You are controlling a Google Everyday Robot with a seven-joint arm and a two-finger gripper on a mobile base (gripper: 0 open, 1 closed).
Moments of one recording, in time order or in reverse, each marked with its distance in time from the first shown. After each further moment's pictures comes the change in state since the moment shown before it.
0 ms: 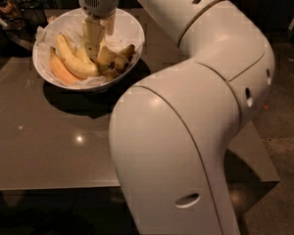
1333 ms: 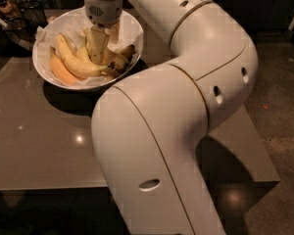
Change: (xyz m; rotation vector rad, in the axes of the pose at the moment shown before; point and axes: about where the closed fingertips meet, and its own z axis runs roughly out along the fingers) arm 0.010 -0.013 0.032 -0.050 0.052 0.046
